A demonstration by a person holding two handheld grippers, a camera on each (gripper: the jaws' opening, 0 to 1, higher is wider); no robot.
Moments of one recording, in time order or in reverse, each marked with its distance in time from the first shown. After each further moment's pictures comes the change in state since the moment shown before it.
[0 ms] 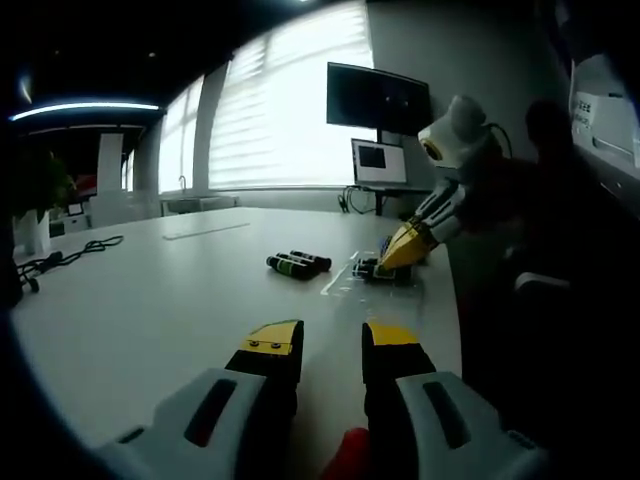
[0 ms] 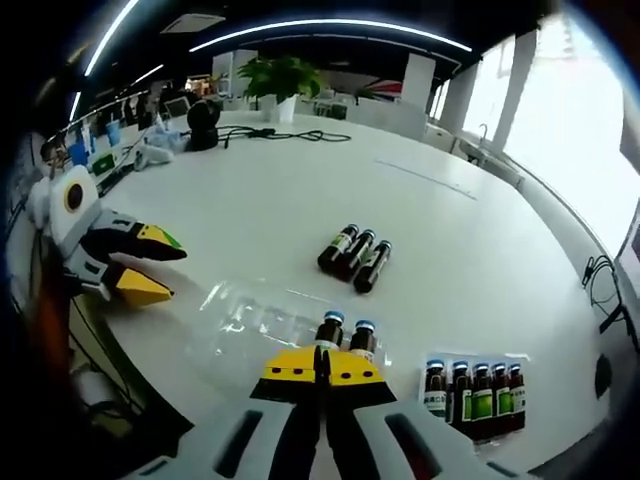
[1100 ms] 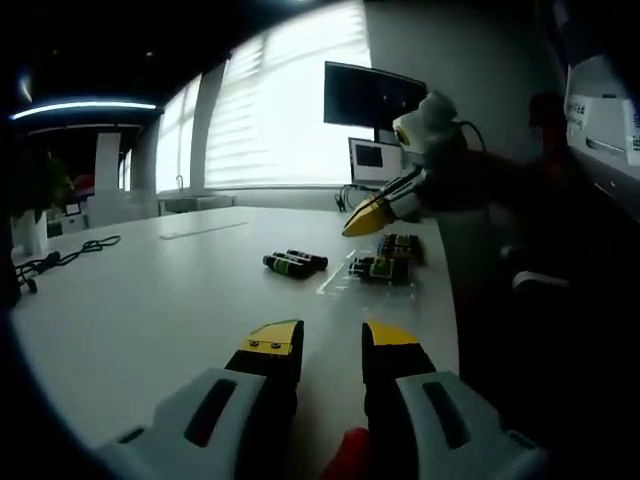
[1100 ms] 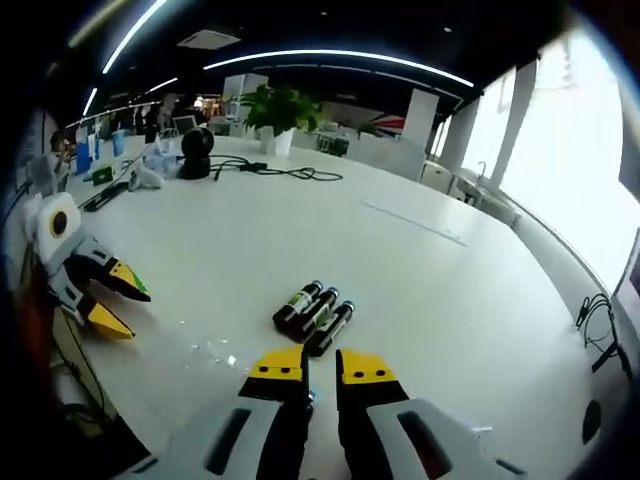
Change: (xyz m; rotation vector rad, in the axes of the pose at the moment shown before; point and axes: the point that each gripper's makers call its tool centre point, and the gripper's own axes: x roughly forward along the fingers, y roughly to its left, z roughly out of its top) left arm 0.000 -0.003 -0.001 0.004 0.006 -0.012; right arm 0.016 -0.048 0.048 -0.059 -0.146 -0.036
